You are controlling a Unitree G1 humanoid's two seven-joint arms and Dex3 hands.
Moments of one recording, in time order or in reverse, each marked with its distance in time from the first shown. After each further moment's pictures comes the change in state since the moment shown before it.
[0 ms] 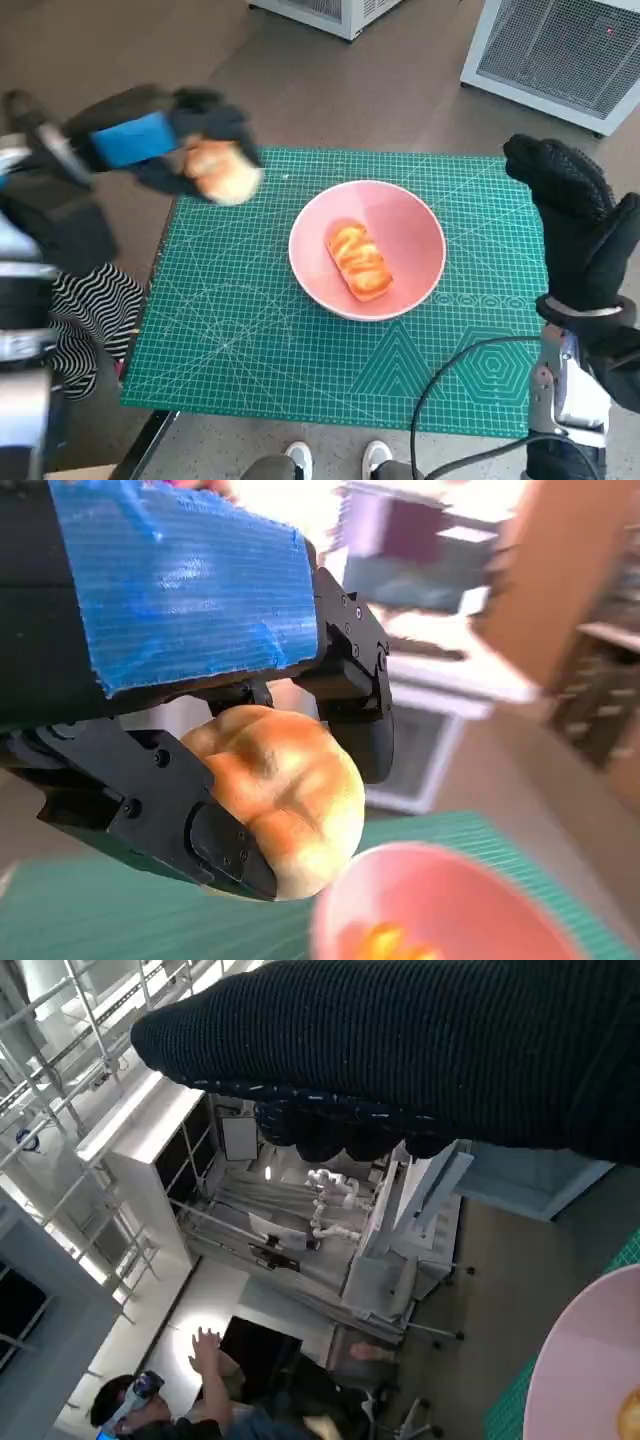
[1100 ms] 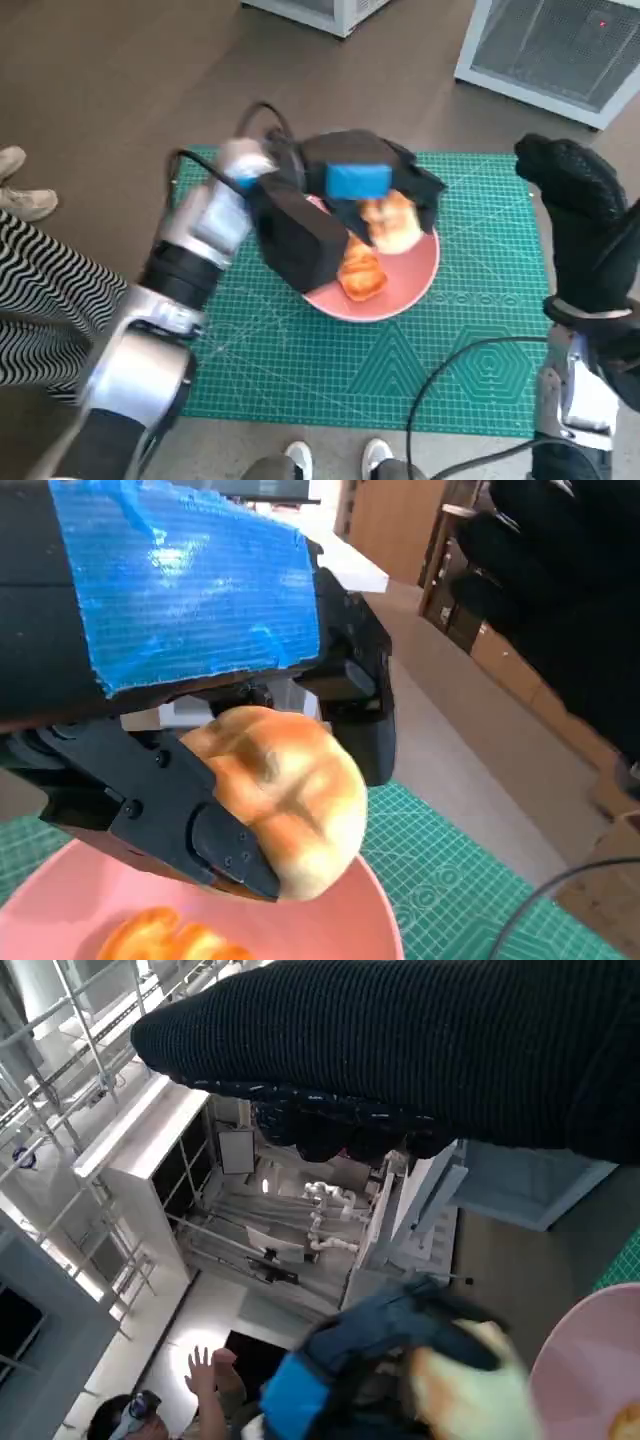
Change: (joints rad) left arm -0.187 -0.442 -0.287 0.316 0.329 -0.018 0.236; right arm 0.015 -0.009 -0.019 -0.018 0.023 0.011 0.002
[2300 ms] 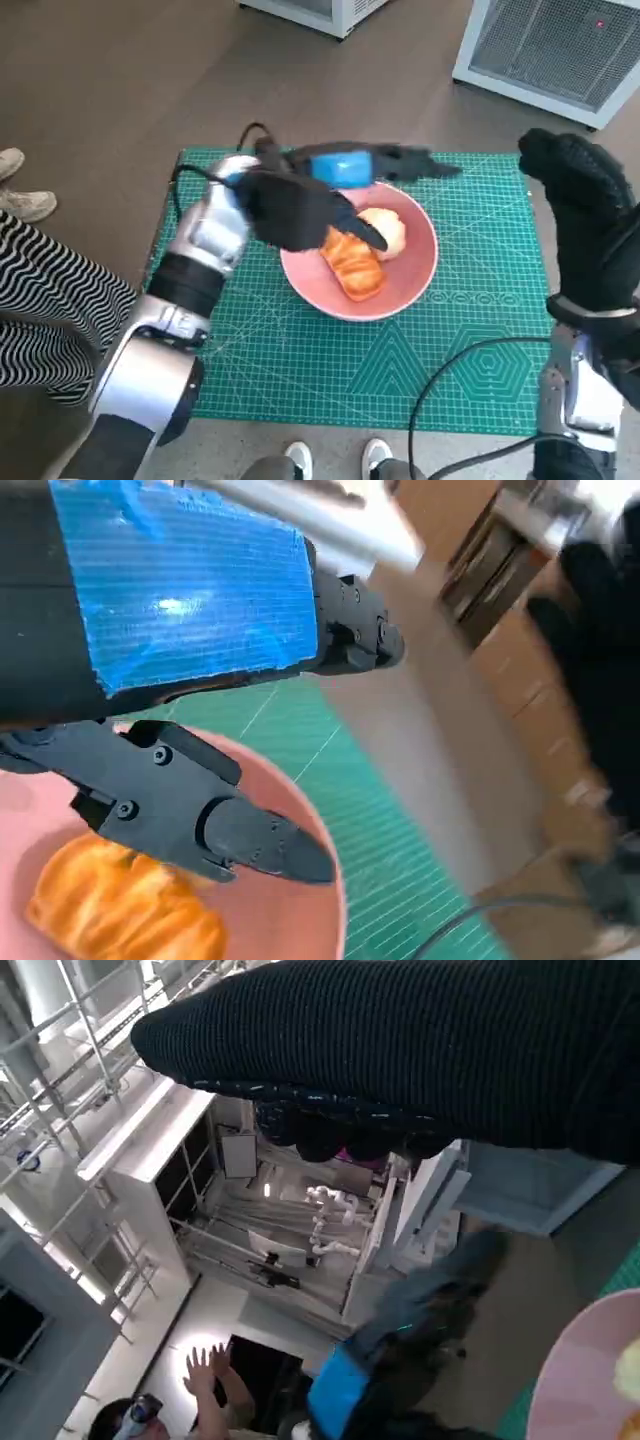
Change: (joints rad) left arm 0.111 0.040 0.214 -0.052 -0.295 0.153 -0.232; right arm -0.015 -0.009 -0.005 -0.027 -0.004 0.029 -0.011
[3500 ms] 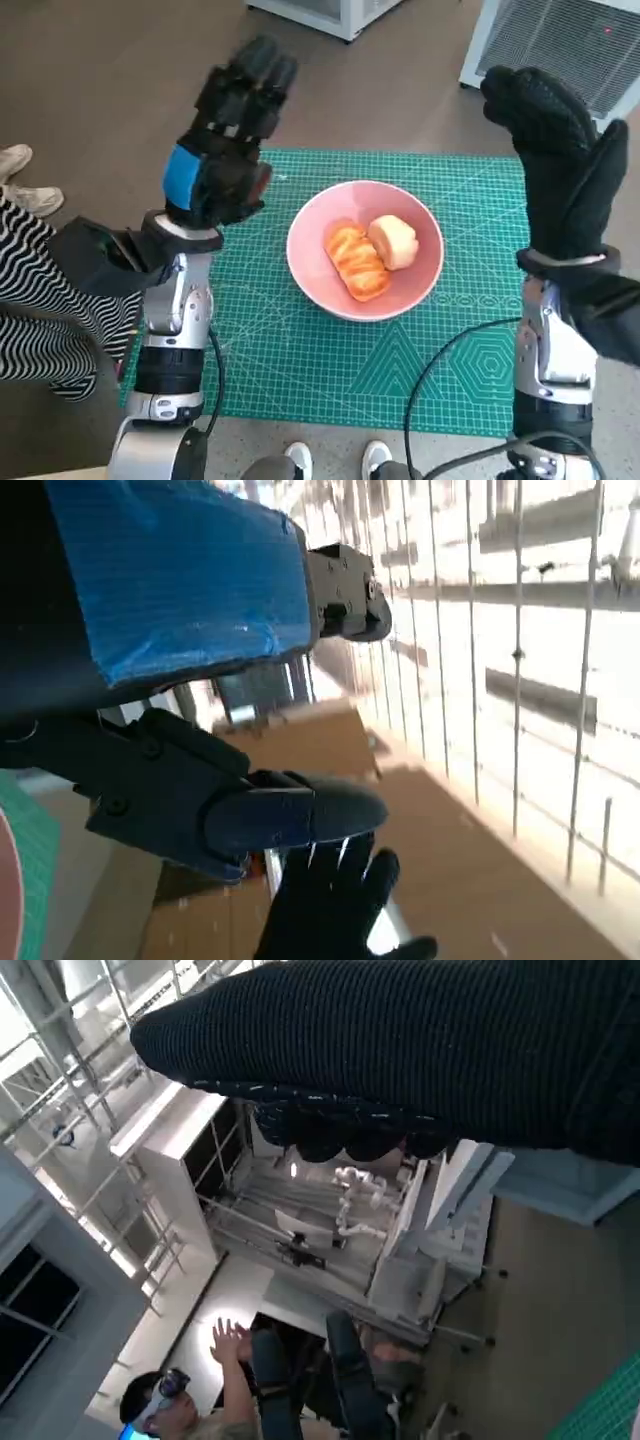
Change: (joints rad) left arm 0.446 -0.126 0.356 -0.543 -0.541 0.184 0.200; right arm -0.195 0.033 0.073 0.080 -0.077 0.045 -0.076
